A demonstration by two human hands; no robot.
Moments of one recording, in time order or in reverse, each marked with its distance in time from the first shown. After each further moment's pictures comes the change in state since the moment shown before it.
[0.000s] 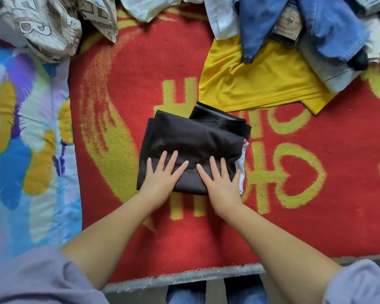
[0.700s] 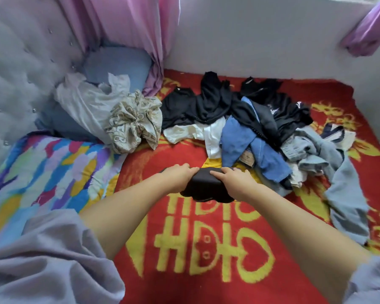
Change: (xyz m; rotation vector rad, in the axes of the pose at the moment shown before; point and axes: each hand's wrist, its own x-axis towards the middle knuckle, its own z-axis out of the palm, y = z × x) left_hand -0.083 -0.003 -0.321 -0.236 0.169 -0.081; right_hand -0.089 0.081 -0.326 -0.271 0.121 -0.173
